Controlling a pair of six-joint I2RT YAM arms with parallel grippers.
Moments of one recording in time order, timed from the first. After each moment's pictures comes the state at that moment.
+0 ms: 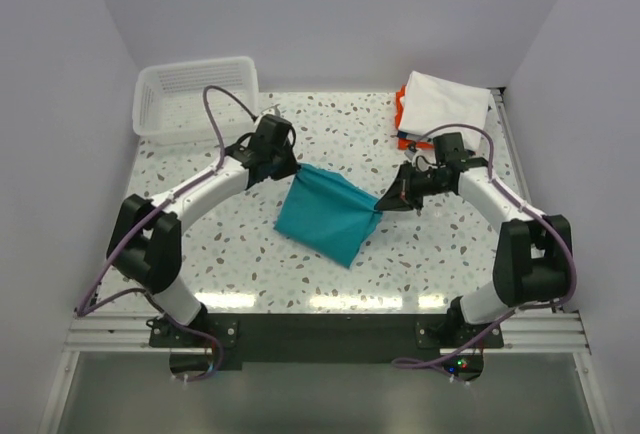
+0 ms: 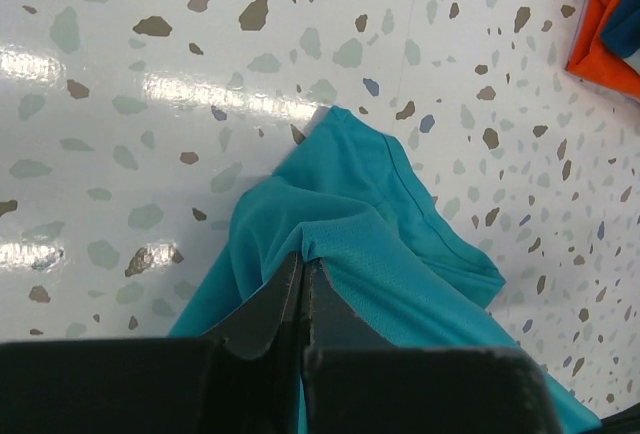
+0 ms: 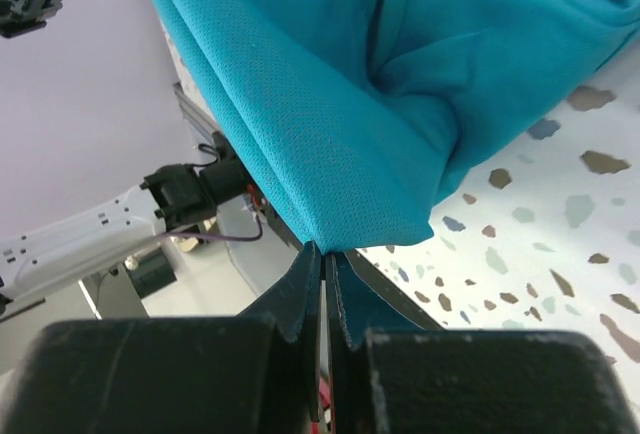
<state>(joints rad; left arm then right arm) -0.52 1.64 1.22 -0.39 -0.14 -0.80 0.13 1.51 1.00 -0.63 -0.85 0.49</state>
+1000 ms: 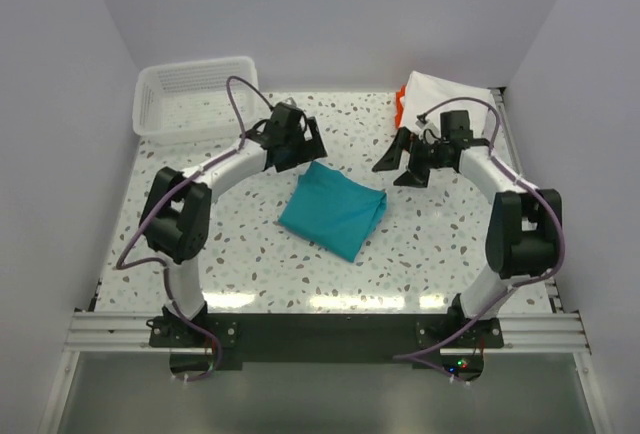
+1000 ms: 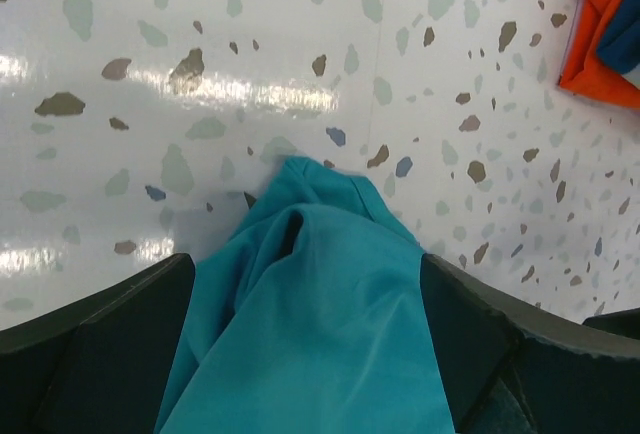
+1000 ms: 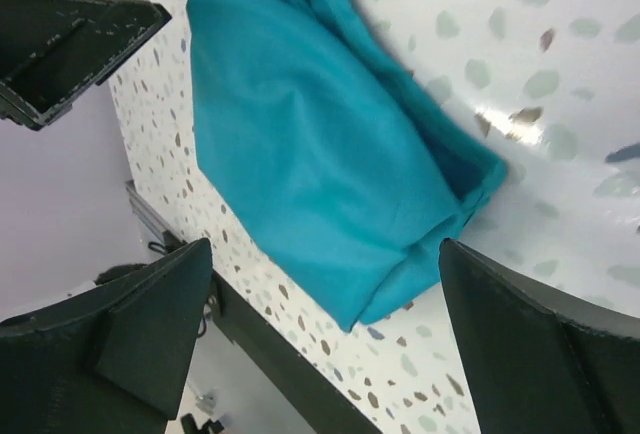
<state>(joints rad) -0.49 1.92 1.45 -0.34 -0.03 -0.74 0.06 1.73 1.21 -0.47 -0.74 0.45</state>
